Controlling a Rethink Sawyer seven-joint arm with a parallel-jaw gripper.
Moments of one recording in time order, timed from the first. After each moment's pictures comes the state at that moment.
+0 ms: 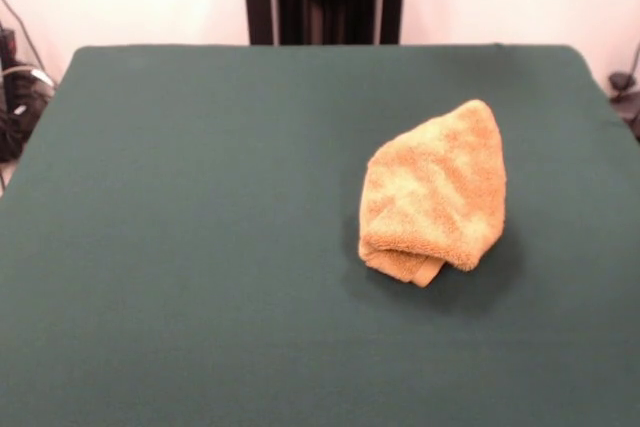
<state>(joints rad) 0.56 -0.21 -0.36 0.95 0.31 0.76 1.67</state>
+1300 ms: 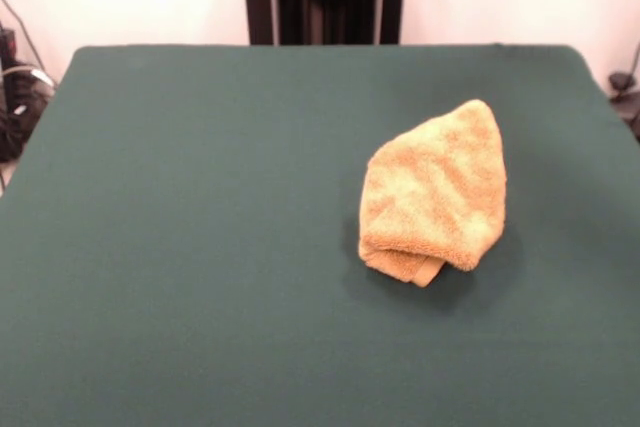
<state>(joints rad) 0.69 -0.12 -0.37 0.82 0.31 0.77 1.70</state>
